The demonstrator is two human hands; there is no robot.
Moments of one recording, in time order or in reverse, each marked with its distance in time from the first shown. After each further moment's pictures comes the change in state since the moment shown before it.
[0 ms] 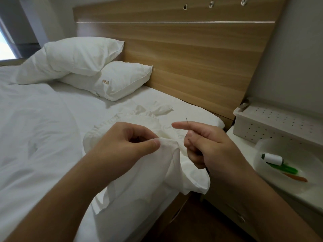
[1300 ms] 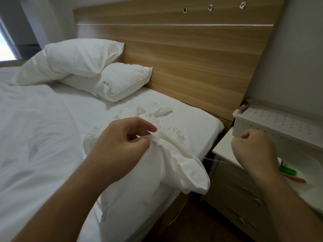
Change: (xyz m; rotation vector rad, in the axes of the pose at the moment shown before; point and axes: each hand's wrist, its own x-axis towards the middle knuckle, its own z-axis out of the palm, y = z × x) left_hand 0.001 -0.004 0.001 0.137 0.175 0.138; right_hand 0.009 0.041 -0.072 -0.738 0.698 0.256
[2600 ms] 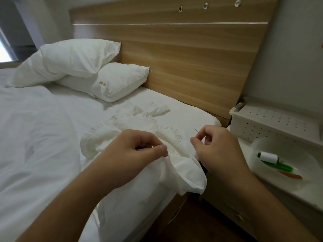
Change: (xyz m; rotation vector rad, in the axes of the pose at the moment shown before) left_hand -0.003 0.000 0.012 -0.050 -0.277 -0.008; right_hand -0.030 -0.032 0.026 0.085 -0.129 -0.346
